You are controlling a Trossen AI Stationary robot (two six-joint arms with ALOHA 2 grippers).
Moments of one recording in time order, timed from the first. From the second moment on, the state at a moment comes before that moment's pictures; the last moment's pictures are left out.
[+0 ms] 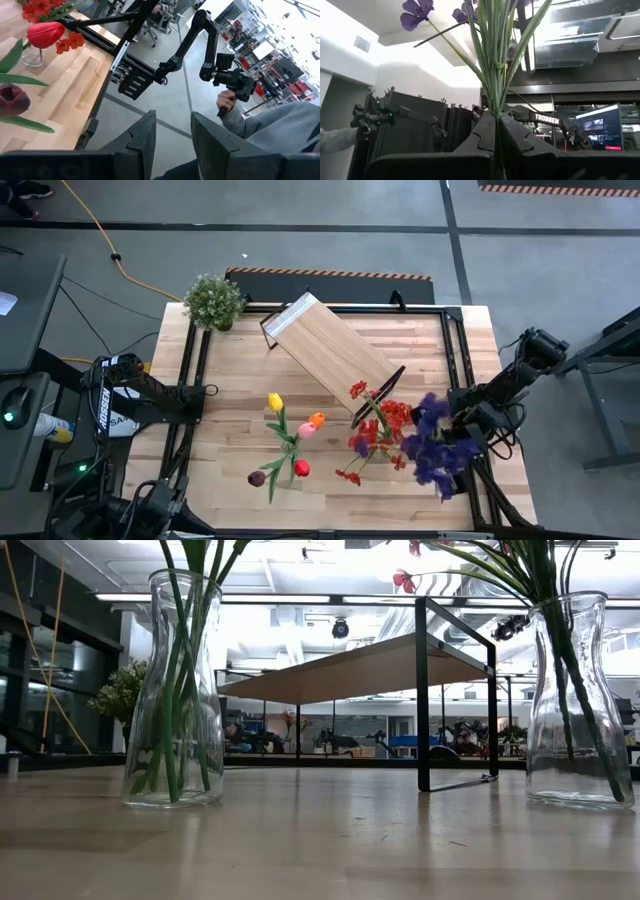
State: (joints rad) left arm -1.28 1.58 1.81 -0.72 -1.00 -1.16; right arm 0.80 1.32 0.49 1.57 0.31 -0.35
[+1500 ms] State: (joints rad) left arm -1.28 1.58 1.81 -0.71 -1.09 -1.16; right arm 0.70 0.94 0.11 1.57 0.26 -0.28
